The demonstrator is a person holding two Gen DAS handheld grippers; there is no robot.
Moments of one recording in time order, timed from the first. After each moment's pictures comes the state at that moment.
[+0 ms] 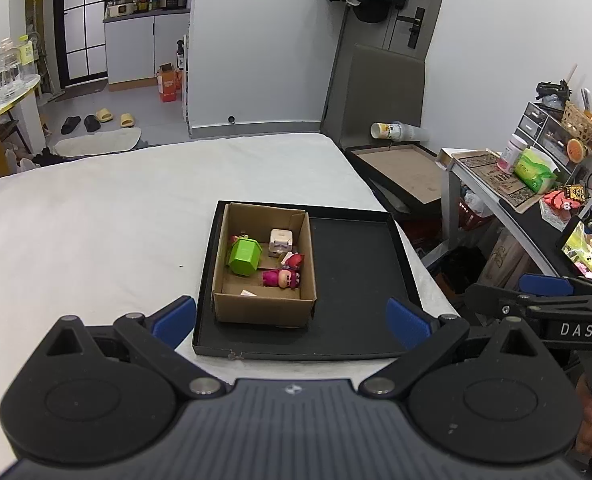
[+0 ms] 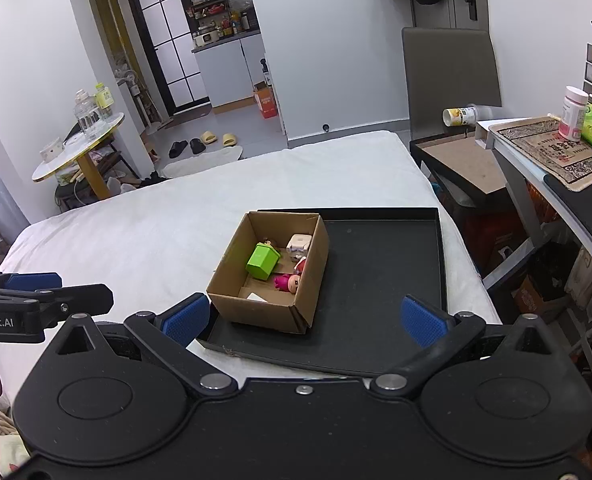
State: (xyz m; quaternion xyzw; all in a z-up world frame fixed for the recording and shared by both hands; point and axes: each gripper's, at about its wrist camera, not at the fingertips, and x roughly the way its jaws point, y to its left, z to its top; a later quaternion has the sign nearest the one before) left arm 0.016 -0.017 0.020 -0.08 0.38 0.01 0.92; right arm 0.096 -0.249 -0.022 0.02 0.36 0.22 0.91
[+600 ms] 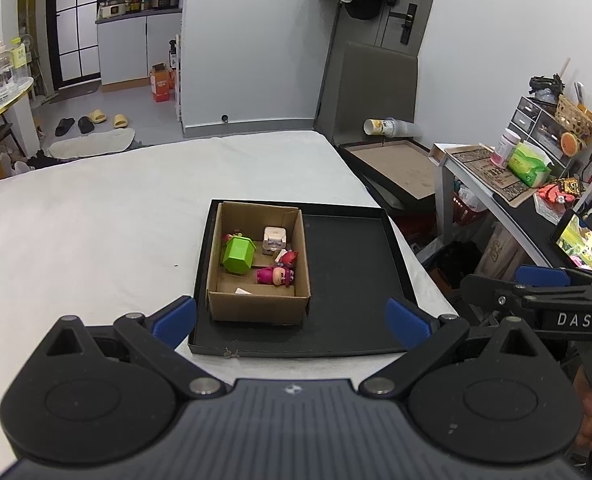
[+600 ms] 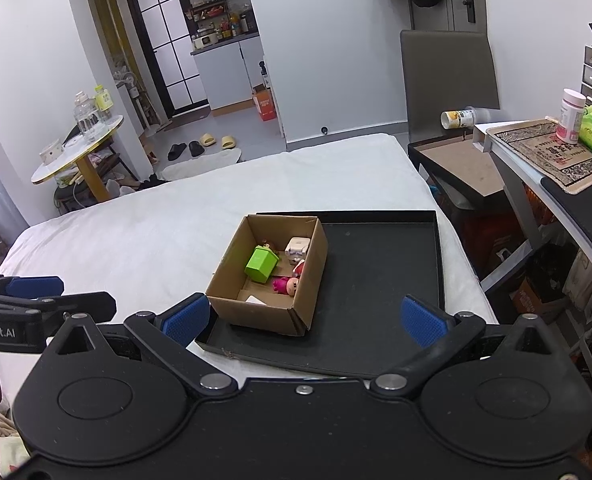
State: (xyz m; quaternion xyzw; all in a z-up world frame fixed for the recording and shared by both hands) left arm 0.015 -0.020 0.021 -0.07 0.38 0.00 0.92; right arm 0.096 -0.250 -0.019 0.02 0.36 0.22 0.91
